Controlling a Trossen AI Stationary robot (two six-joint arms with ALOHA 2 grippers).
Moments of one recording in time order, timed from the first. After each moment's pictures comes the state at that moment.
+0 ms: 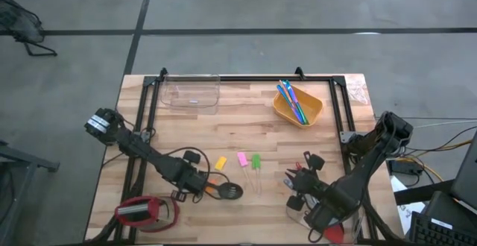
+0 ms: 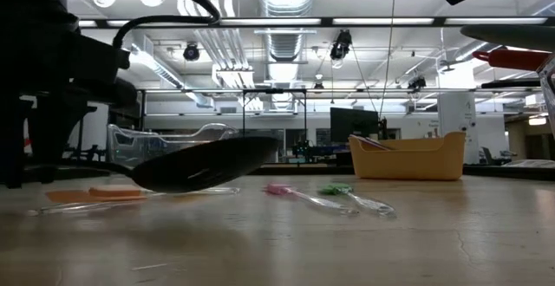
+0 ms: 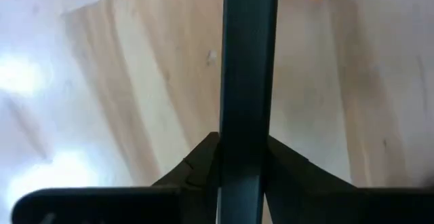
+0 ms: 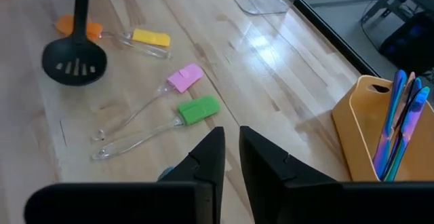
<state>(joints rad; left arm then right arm) -0.52 1.60 0.94 -0.83 -0.09 -0.24 0.84 1.67 1.30 -1.16 0.96 1.25</state>
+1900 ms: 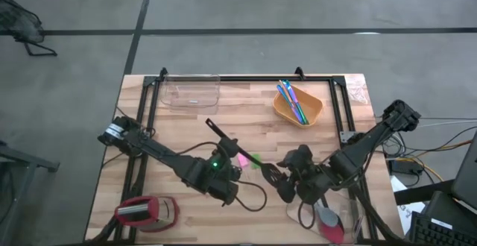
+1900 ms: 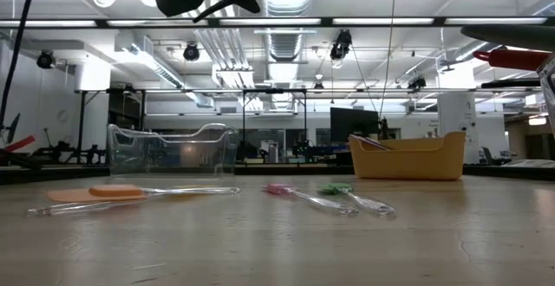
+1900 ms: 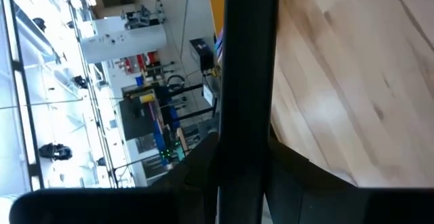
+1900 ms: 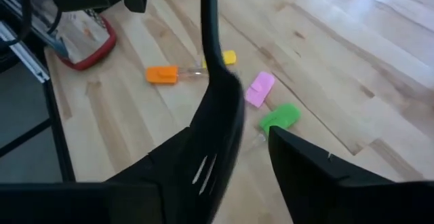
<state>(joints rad) -0.46 1.81 1.60 -0.96 -1.18 0.49 0.63 1.49 1.30 -0.80 0.65 1.12</state>
